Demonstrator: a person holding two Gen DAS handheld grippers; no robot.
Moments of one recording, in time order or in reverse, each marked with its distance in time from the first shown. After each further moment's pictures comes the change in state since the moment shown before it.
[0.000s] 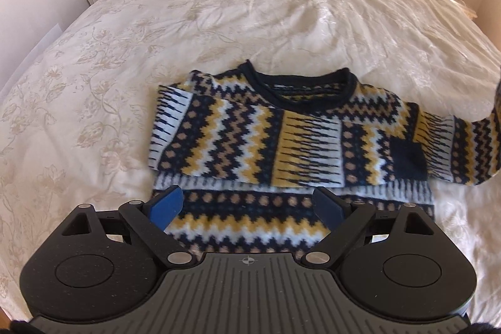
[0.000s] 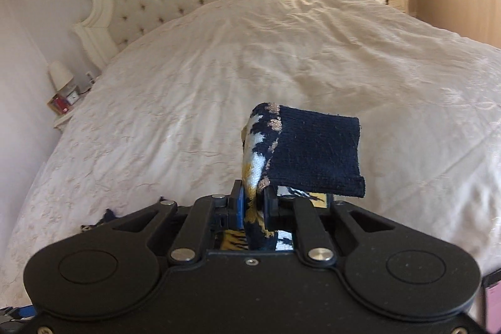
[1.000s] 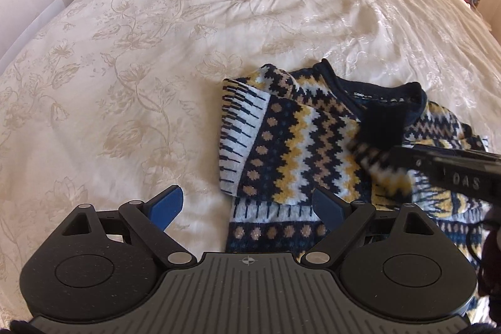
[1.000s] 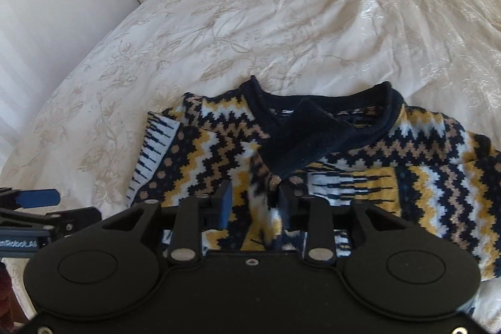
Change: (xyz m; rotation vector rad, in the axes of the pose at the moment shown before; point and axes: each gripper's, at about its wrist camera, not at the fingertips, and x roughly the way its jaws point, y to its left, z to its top) left arm 0.063 0.117 0.032 -0.055 0.067 -0.049; right arm 0.136 0.219 -0.140 -0.323 0.287 0.223
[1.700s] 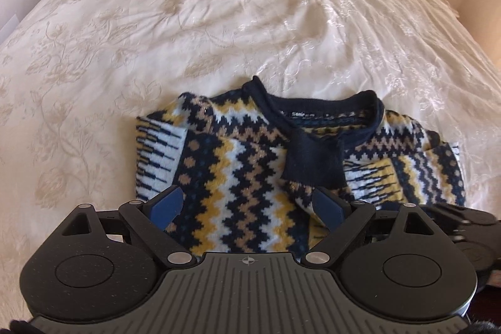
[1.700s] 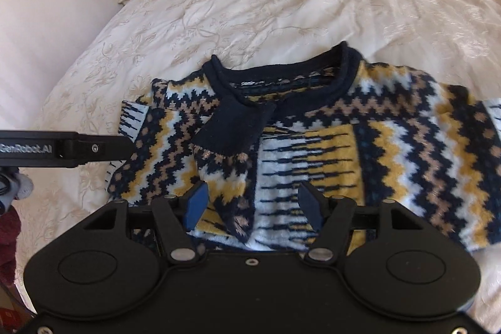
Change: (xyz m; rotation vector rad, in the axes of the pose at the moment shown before) left arm 0.025 -0.059 0.040 0.082 -0.005 -0.118; right arm 0.011 -0.050 -0.023 0.084 0.052 -0.010
